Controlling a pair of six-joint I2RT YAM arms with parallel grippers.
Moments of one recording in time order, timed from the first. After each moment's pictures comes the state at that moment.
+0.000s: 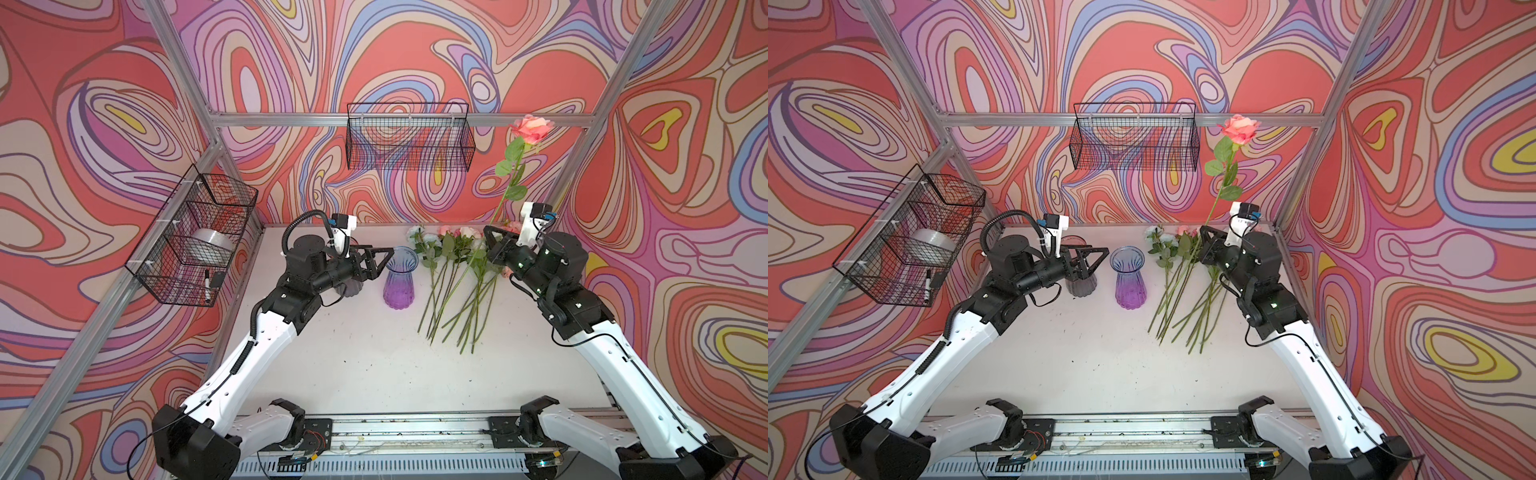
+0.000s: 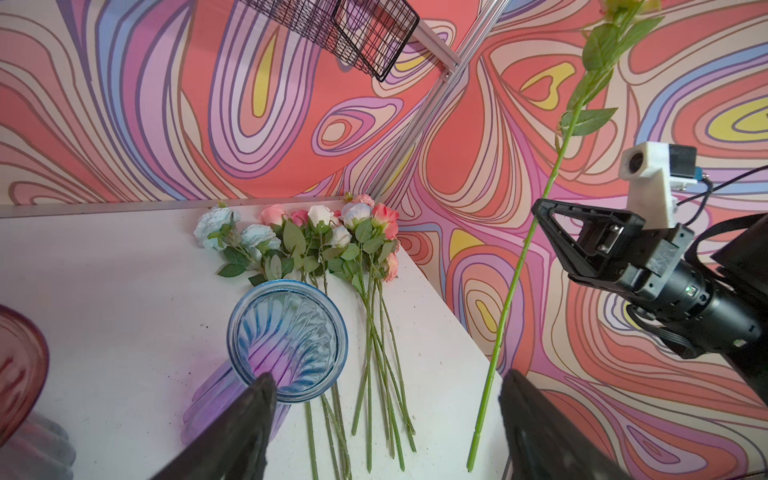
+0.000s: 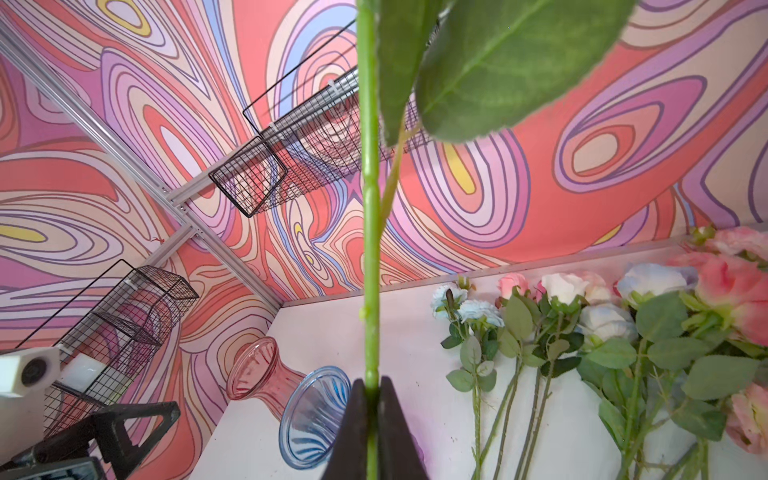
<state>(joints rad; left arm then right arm) -0.40 1.15 1.09 -0.09 0.47 -0.51 0.34 1.06 1.18 -0.21 -0.04 0.50</state>
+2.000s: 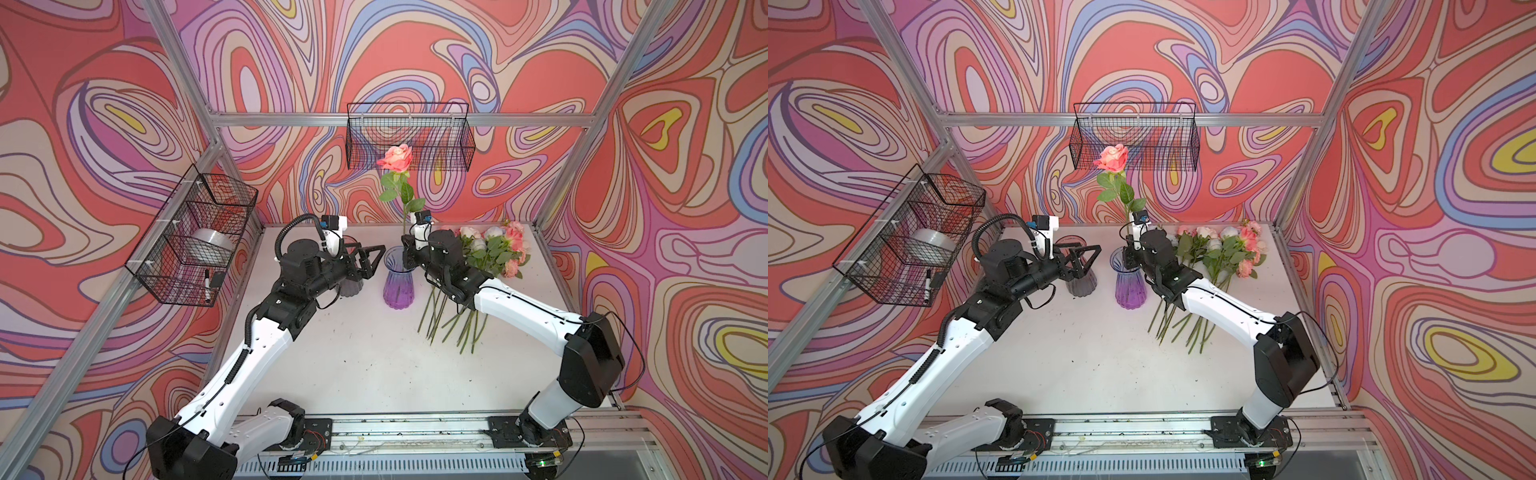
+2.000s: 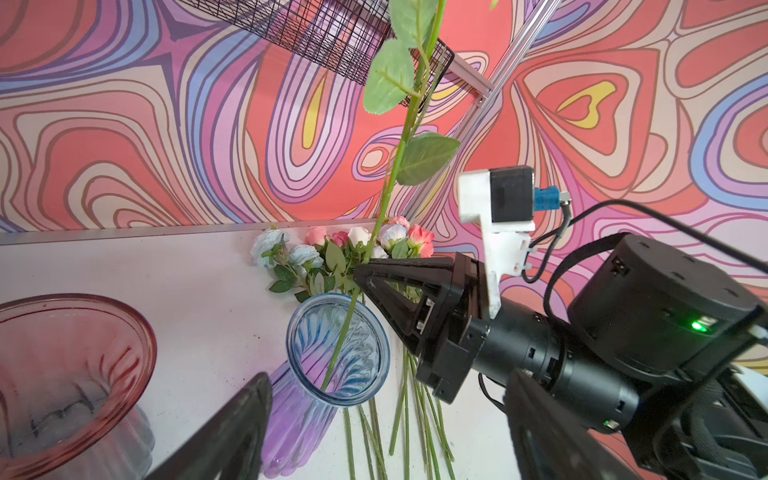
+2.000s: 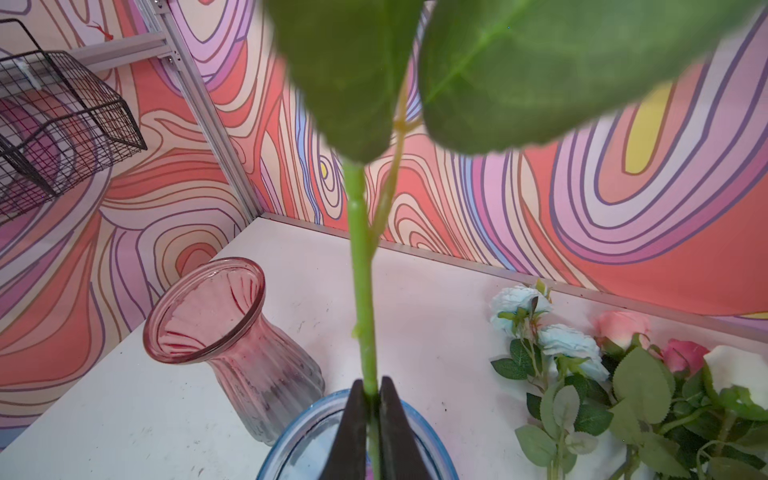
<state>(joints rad) -0.39 1.11 1.05 -0.09 0.35 -0.46 0.68 1.63 1.31 0.09 0.17 0.21</state>
